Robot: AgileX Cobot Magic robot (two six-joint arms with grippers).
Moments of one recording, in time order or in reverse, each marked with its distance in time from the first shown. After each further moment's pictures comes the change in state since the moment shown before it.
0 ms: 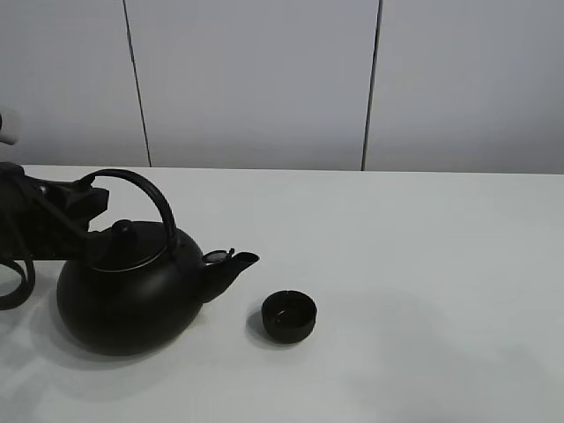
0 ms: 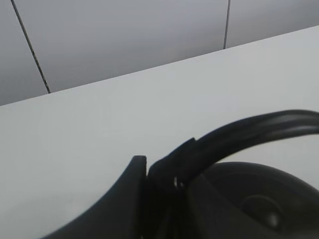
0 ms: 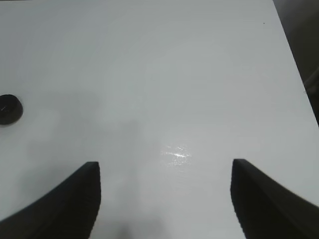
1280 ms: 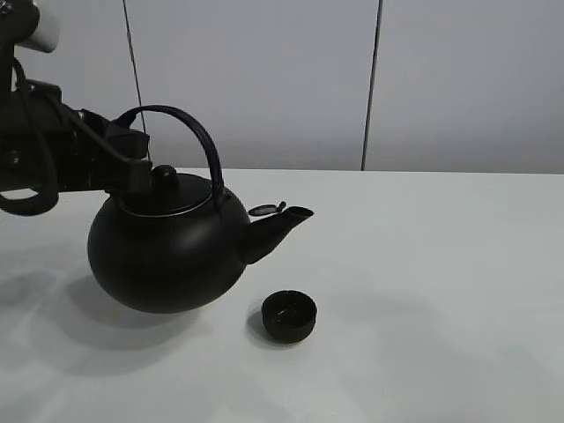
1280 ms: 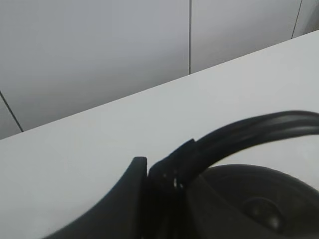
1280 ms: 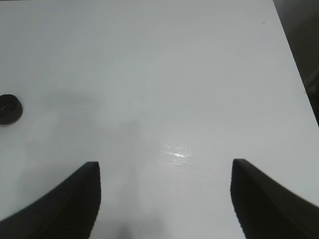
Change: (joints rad) left arm -0.173 -0.282 -0.126 -0.125 0.419 0.043; right arm 0.000 0.000 0.000 -0.001 0.000 0.000
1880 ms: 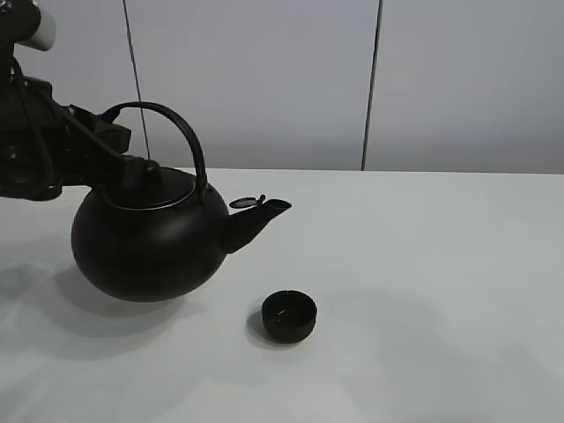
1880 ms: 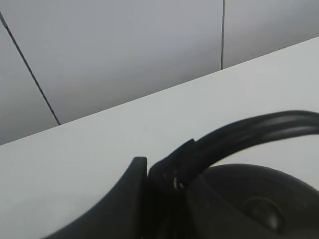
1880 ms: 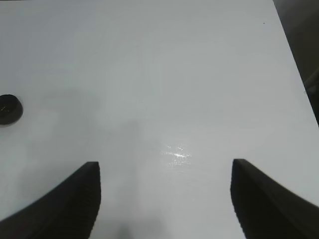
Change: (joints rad) left arm -0.017 0.001 -0.015 -0.185 0.004 0.173; right arm 0.000 0.000 0.000 0.000 -0.001 0.000
